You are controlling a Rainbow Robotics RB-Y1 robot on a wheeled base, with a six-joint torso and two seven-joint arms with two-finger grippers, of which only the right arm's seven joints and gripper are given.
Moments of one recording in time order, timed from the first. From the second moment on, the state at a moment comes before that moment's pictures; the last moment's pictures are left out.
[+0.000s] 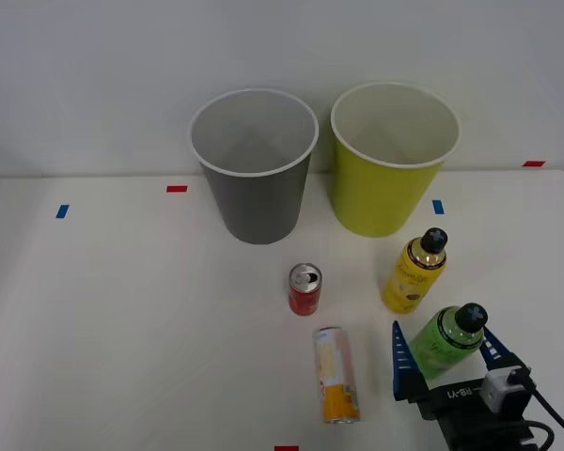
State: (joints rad) arm 0.50 -0.57 0.55 -1.87 -0.81 -0.62 2.06
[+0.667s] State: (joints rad) arm 0.47 -0.57 0.57 -1.87 -0.88 -0.62 2.10
